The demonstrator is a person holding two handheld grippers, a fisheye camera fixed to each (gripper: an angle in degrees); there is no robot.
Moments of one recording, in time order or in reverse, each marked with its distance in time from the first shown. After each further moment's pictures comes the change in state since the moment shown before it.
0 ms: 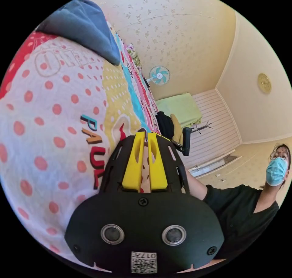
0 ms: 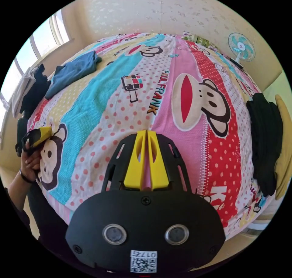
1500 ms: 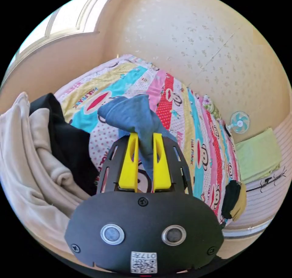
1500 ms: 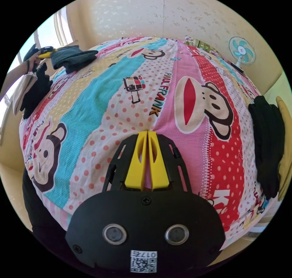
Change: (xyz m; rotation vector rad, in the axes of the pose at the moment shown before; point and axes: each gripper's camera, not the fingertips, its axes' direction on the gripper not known) left arm 0.023 -0.329 -0.058 0.255 -0.930 -0.128; right arm 0.002 0.029 0.059 0.034 -0.043 0.018
